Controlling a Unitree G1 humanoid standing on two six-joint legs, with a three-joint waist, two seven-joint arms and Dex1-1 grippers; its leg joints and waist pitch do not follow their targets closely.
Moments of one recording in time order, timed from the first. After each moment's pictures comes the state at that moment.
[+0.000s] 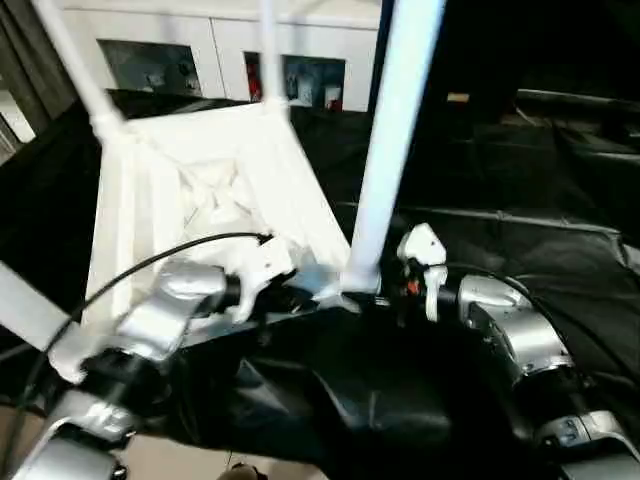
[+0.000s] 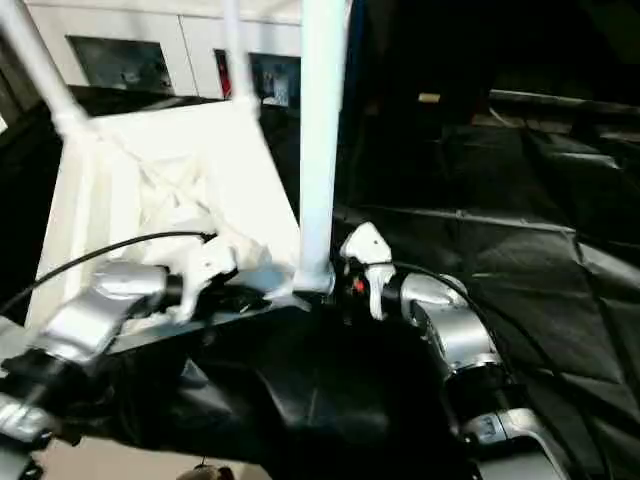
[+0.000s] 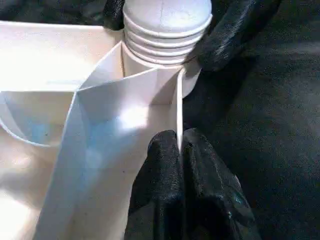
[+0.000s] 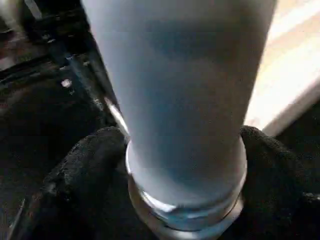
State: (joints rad) left arm -0.51 0.47 -0.31 0.36 -0.09 0.23 -1.17; right arm -0.49 -0.31 0.18 0.47 0.16 0.15 1.10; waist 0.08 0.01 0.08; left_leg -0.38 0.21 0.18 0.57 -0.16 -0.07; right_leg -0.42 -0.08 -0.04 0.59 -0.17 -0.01
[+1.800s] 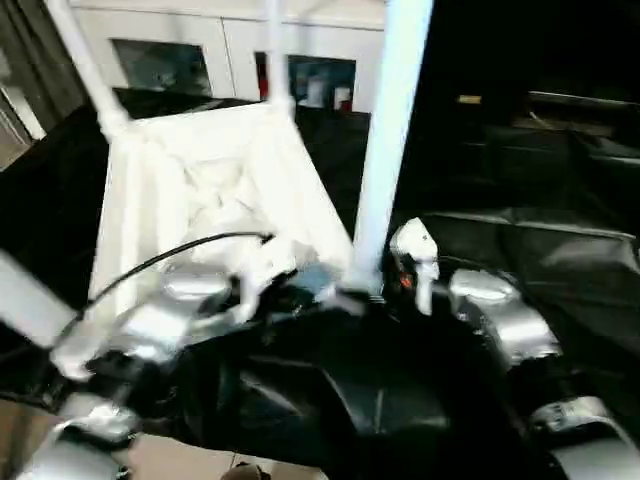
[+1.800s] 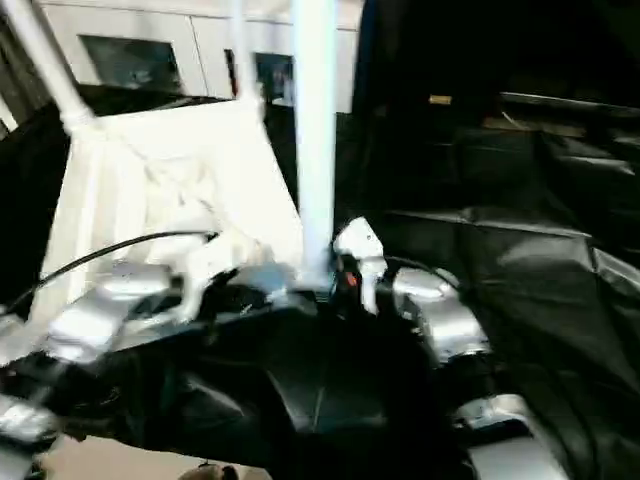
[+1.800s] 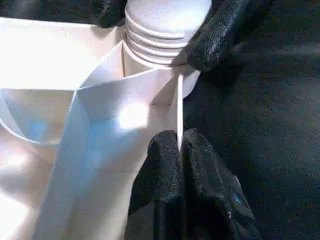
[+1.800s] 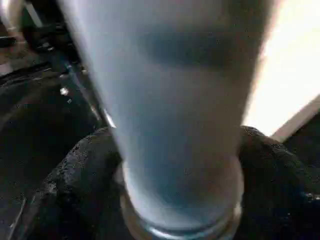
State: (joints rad) left arm -0.50 0.45 -0.29 0.35 -0.09 0.26 -1.18; right arm -0.54 -0.30 0.18 0.56 0.16 0.10 1.13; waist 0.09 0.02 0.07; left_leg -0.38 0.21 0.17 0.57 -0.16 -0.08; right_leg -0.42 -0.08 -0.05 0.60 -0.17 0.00
